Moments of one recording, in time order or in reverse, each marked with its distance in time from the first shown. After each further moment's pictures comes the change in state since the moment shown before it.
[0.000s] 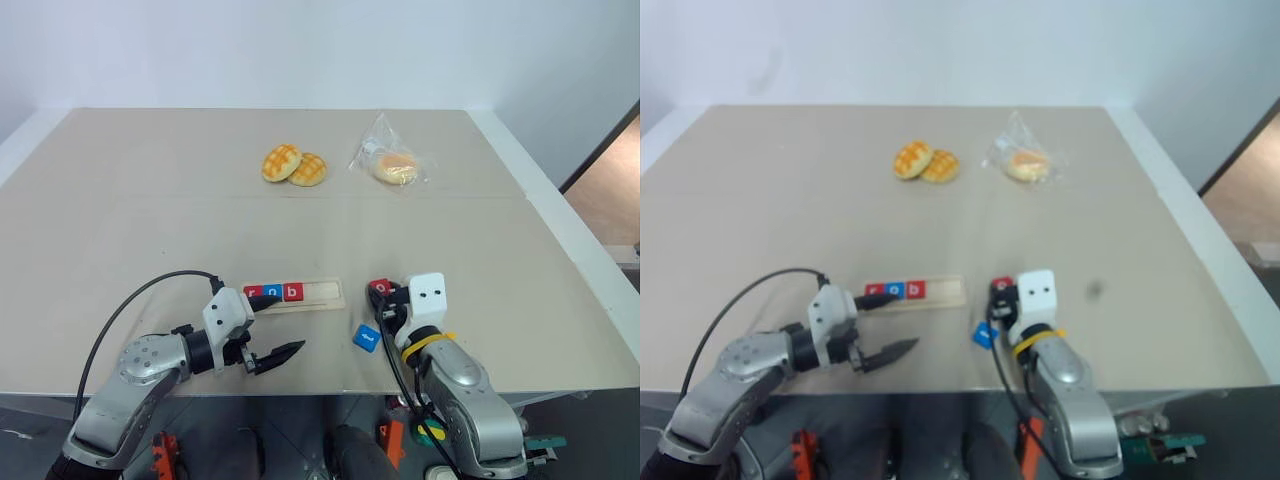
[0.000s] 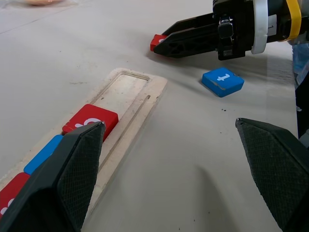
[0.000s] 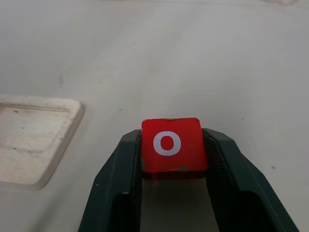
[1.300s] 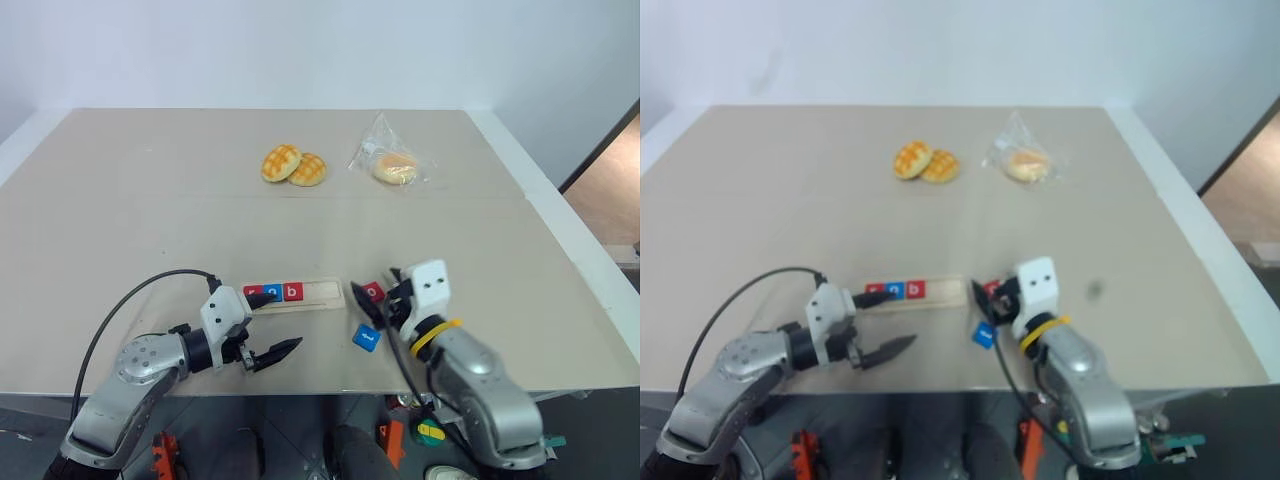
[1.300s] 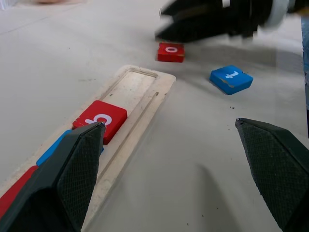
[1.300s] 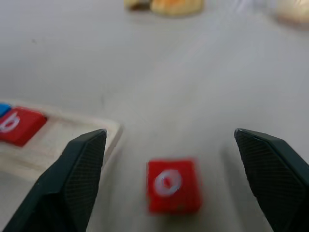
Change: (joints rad) left arm -0.004 0.007 0.004 0.000 0.000 0.003 0.028; right arm -0.114 -0.183 -0.100 -0.036 0.160 0.054 0.202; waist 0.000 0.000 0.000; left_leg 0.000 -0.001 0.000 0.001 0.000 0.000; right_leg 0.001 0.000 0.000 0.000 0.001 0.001
